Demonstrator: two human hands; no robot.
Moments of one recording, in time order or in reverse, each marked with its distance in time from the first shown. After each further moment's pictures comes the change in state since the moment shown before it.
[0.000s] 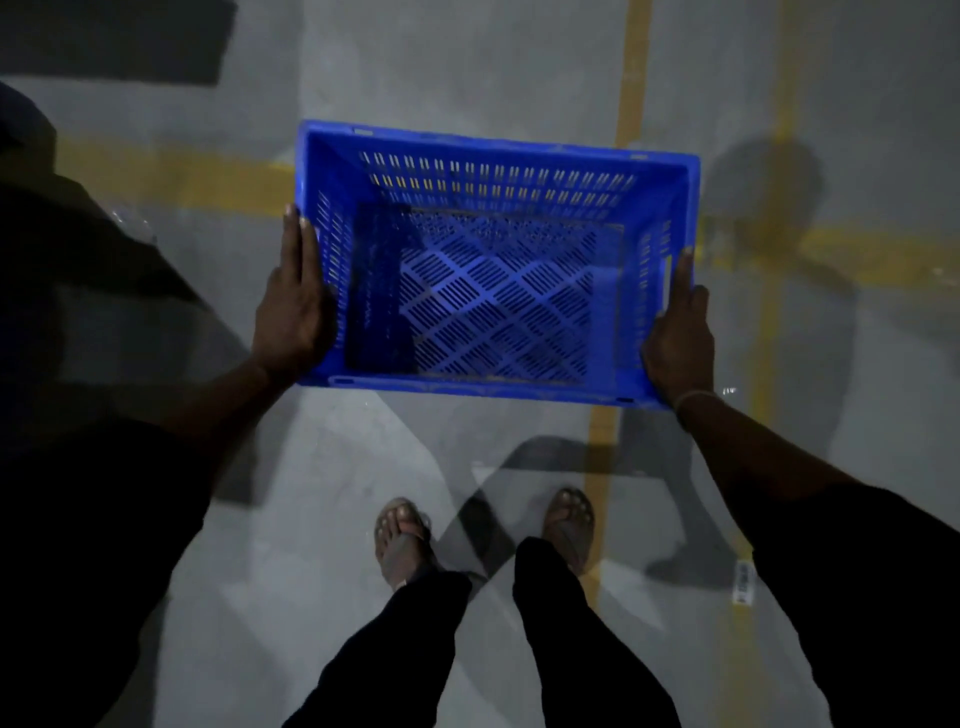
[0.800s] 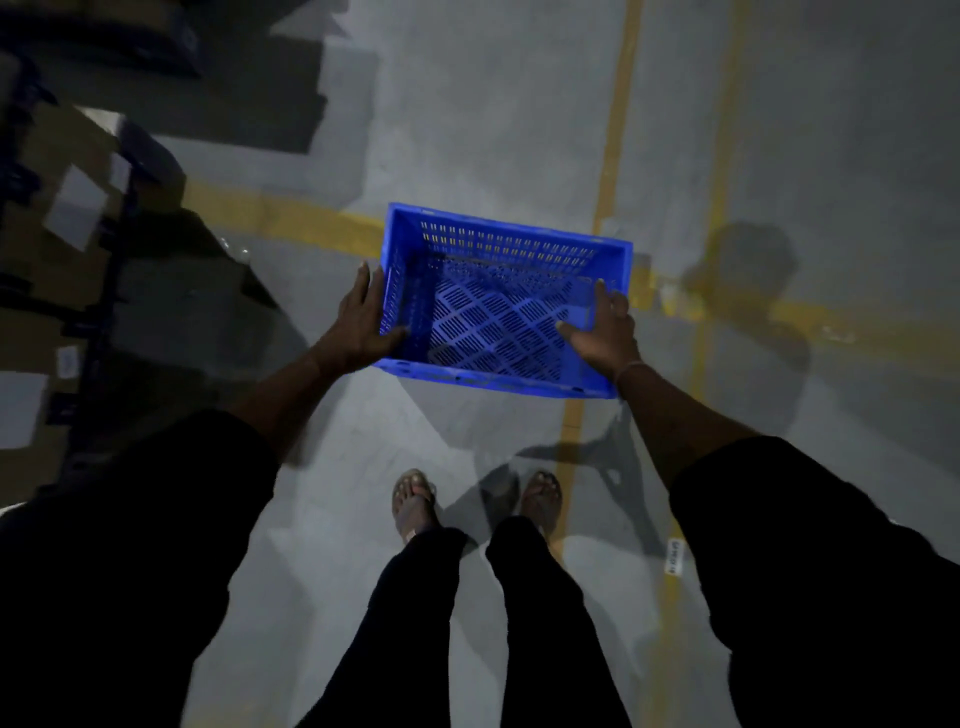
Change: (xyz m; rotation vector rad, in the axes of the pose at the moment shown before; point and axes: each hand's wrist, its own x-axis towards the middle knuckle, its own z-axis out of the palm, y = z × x) left_hand -0.072 0.111 -0.189 -0.217 -0.351 -0.181; right_hand -0.059 -0.170 -0.165 0.062 -0.404 0.145
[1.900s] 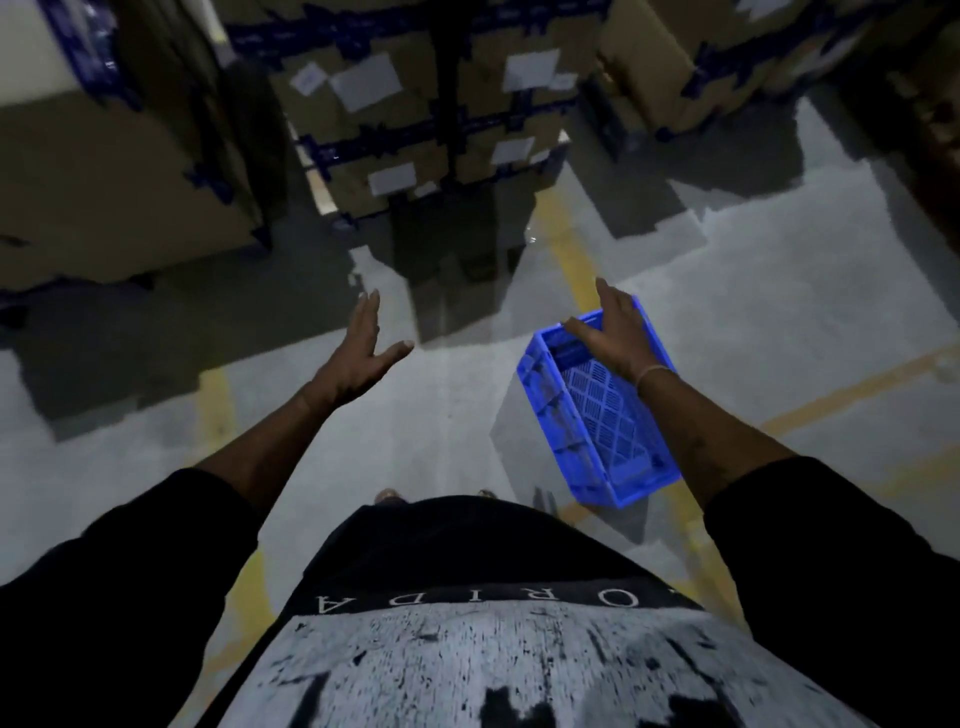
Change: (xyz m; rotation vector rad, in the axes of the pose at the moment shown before) left_hand -0.490 0.158 0.076 -0.708 0.856 -0.625; right_hand -0.243 -0.197 -0.056 -0.462 -0.470 -1.001
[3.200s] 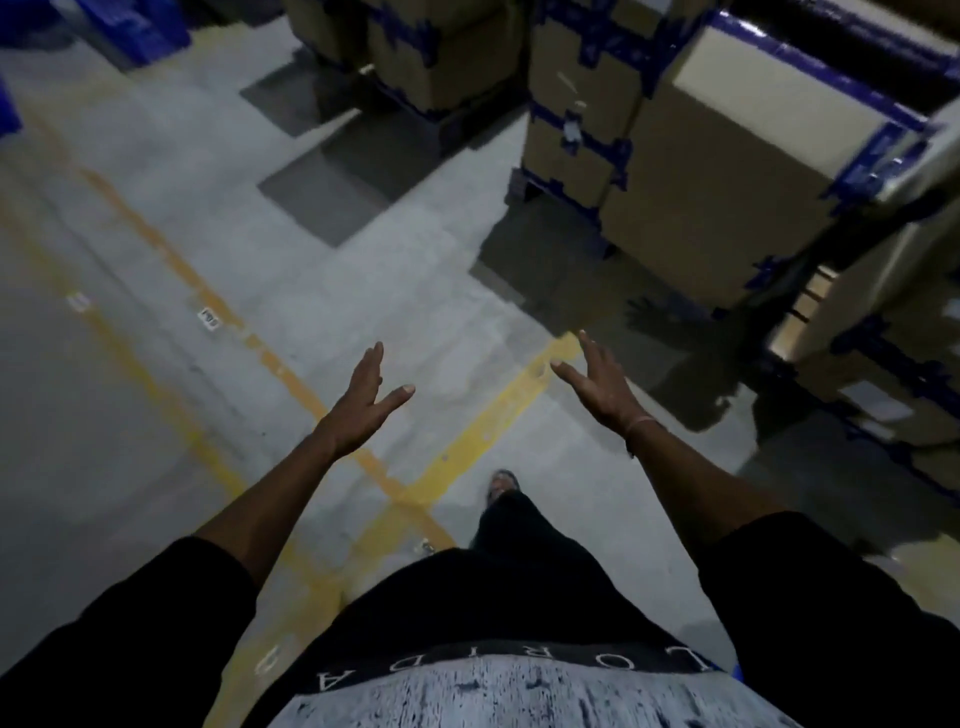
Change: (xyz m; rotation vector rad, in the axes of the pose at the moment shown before) left_hand -0.598 -0.399 -0.159 -0.562 0.859 -0.608; right_hand -0.258 -0.482 0.545 -0.346 -0.772 -0.711
